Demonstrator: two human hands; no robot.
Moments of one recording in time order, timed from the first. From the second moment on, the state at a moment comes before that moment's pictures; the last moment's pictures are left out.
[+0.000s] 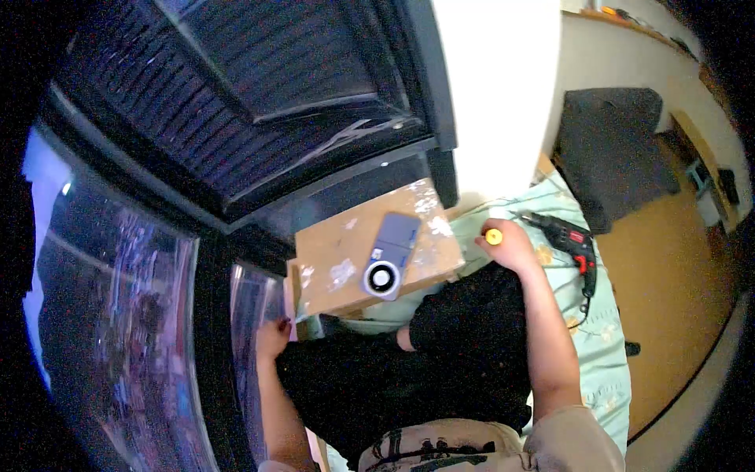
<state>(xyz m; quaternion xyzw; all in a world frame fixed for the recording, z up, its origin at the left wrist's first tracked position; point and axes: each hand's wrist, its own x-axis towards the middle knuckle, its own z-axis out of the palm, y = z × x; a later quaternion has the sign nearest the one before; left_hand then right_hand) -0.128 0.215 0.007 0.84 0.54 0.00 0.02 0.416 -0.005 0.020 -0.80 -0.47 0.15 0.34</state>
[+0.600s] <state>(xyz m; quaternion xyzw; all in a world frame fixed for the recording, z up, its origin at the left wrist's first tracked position) -0.126 0.216 0.011 0.82 0.56 0.01 0.08 0.400 -0.002 0.031 -0.82 -0.52 0.12 0.19</state>
